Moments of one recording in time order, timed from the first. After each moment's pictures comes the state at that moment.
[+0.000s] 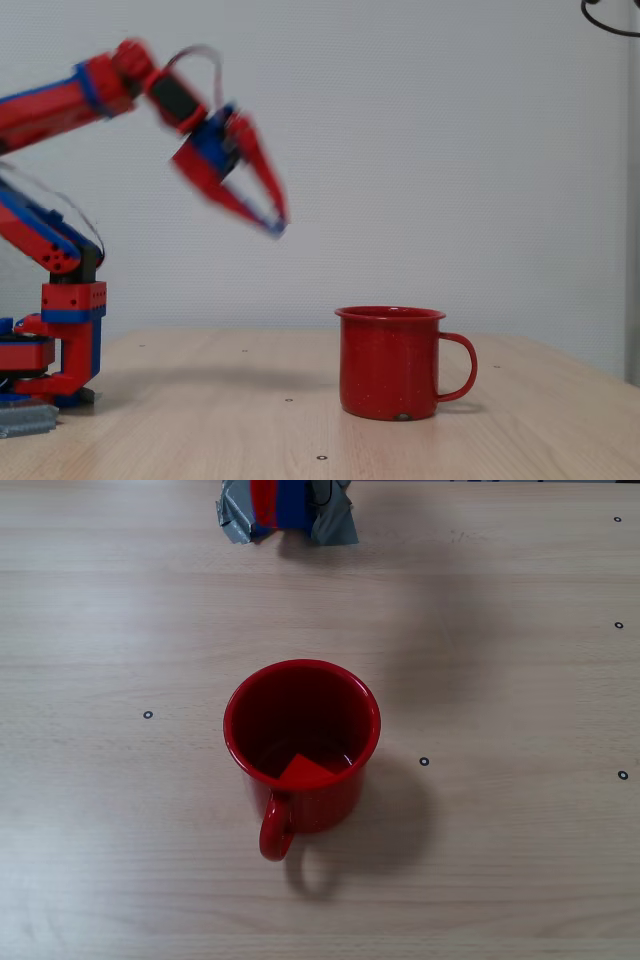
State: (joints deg) arm -2.3 145.6 126.1 65.0 -1.1
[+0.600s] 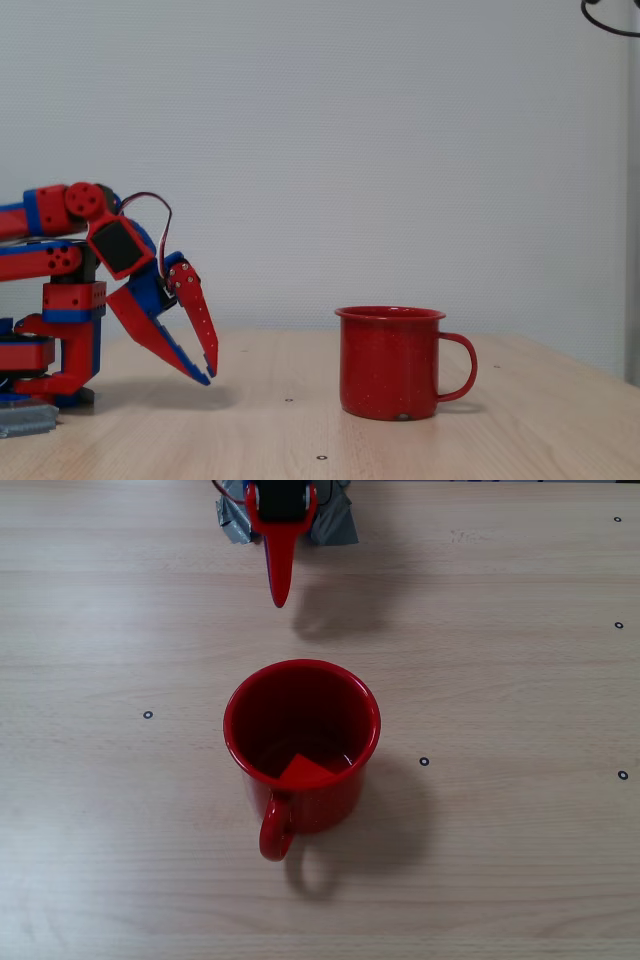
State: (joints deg) arm -4.7 187.5 175.3 66.0 -2.4
